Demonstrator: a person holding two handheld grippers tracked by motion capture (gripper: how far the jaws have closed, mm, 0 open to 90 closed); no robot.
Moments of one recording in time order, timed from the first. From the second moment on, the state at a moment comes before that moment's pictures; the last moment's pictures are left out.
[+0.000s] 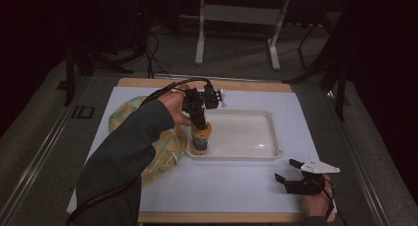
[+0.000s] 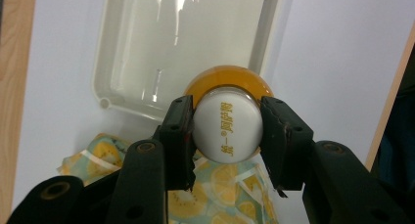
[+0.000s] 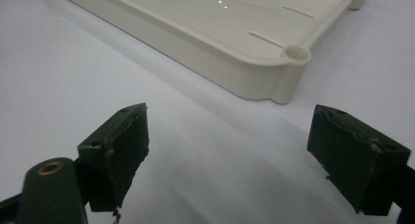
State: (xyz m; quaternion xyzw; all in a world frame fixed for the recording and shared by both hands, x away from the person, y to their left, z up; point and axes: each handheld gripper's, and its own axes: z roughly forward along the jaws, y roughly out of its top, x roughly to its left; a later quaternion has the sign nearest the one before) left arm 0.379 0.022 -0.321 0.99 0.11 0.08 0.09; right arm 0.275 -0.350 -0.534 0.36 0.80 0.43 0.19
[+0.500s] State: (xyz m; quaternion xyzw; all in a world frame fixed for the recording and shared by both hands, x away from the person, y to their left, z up) left arm 0.383 0.021 -0.330 0.99 0.12 0.07 0.08; right arm 0.275 -0.350 -0.534 0.36 0.80 0.44 0.18
